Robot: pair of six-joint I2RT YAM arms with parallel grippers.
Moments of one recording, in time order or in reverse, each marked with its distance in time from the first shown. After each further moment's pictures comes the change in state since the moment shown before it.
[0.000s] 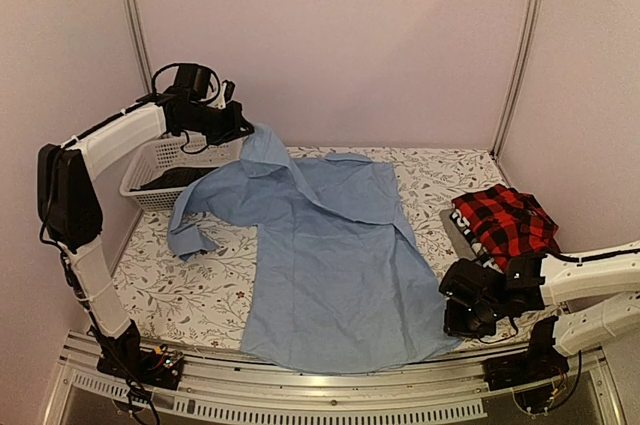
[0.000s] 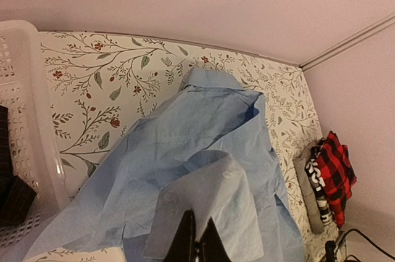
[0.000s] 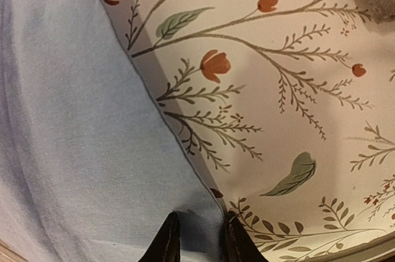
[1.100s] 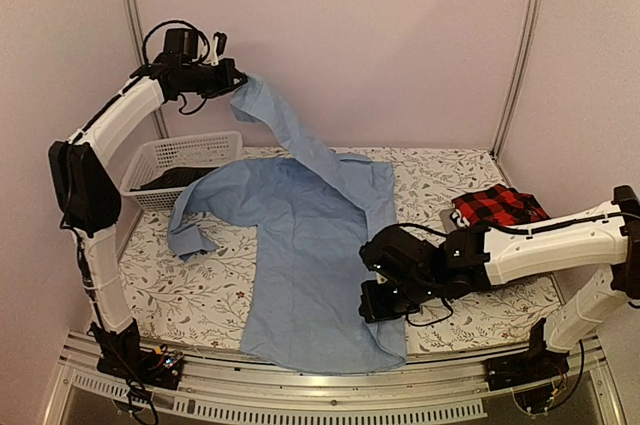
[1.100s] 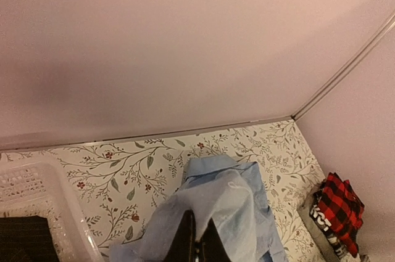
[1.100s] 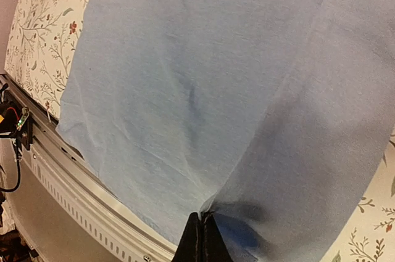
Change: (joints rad) left arm 0.057 0.165 0.425 -0.008 -0.001 0.132; right arm 0.172 0.347 0.453 0.193 -0.074 -0.233
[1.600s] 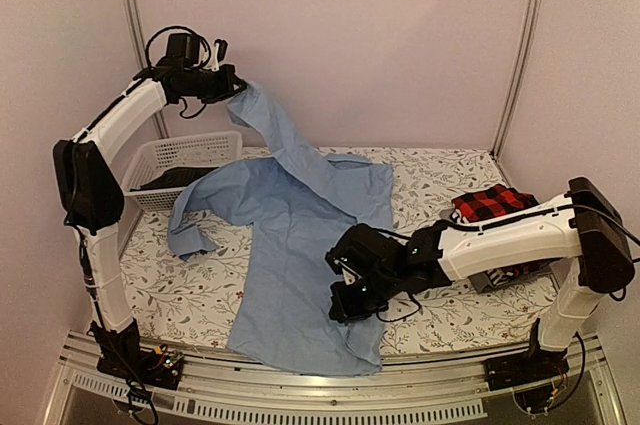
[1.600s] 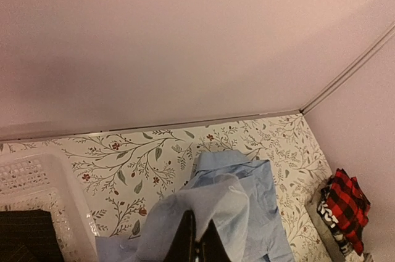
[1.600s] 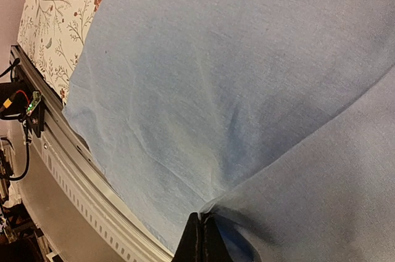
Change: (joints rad) left arm 0.018 0.039 0.009 -0.023 -0.001 0.012; right arm -0.037 0.257 0.154 0.131 -0.200 -0.124
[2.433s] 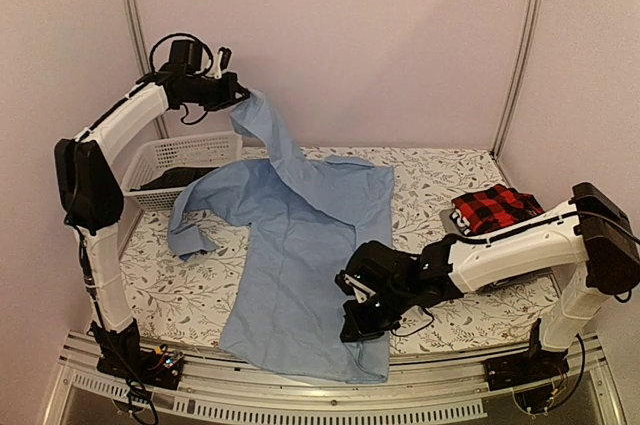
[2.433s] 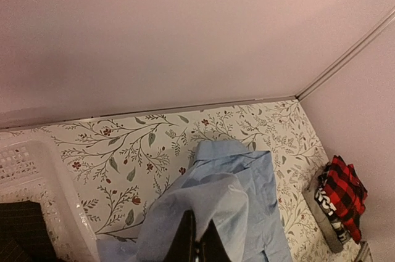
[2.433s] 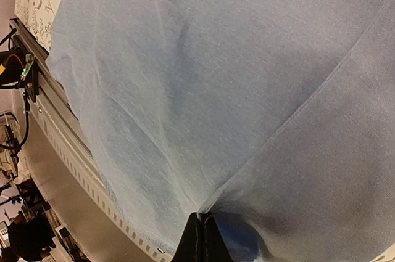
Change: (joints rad) left arm 0.000 -0.004 -0.048 0.005 0.047 0.010; right arm 0.021 -0.058 -0.132 0.040 -0.131 0.050
